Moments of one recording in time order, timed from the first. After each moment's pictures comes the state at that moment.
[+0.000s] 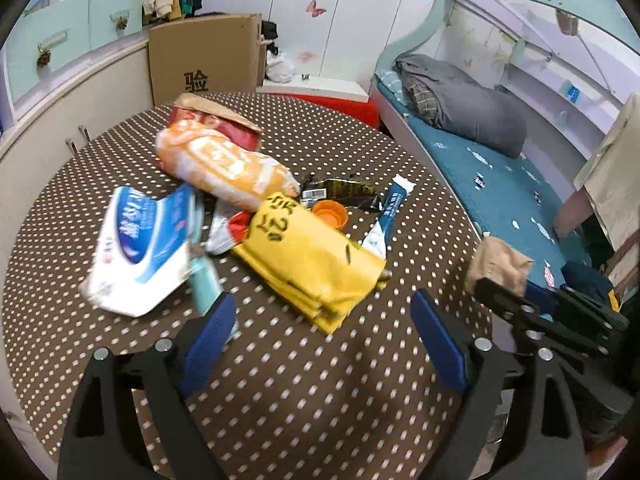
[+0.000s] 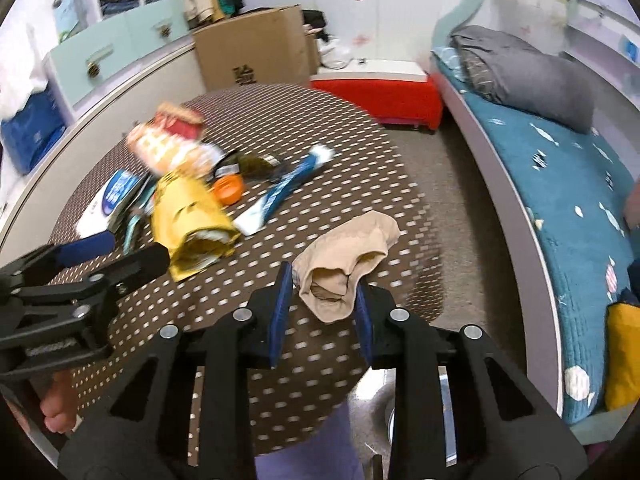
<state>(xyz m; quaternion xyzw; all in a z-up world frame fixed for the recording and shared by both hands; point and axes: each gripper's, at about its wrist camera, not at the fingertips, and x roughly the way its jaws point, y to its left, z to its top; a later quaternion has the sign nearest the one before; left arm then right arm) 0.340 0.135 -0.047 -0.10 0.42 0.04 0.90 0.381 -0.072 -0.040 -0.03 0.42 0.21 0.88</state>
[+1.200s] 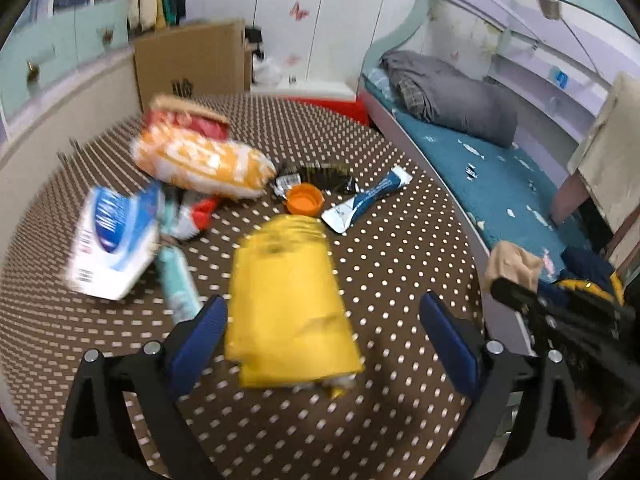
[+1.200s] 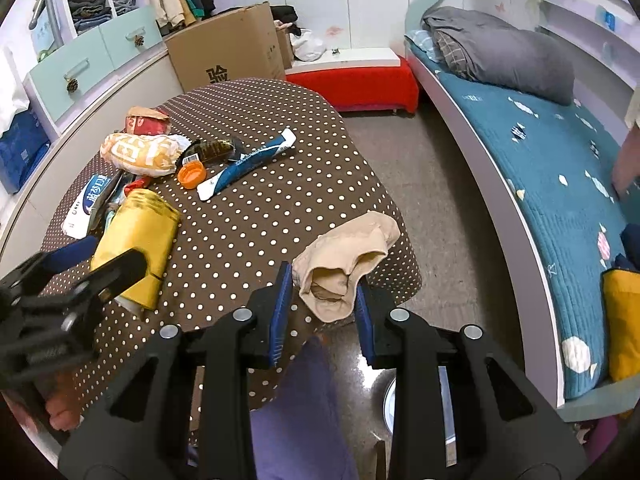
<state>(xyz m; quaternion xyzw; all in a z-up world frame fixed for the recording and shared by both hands) 0.333 0.115 -0.061 -0.09 0.42 0.02 0.90 0.368 -0.107 -0.052 0.00 0.44 0.18 0.88</state>
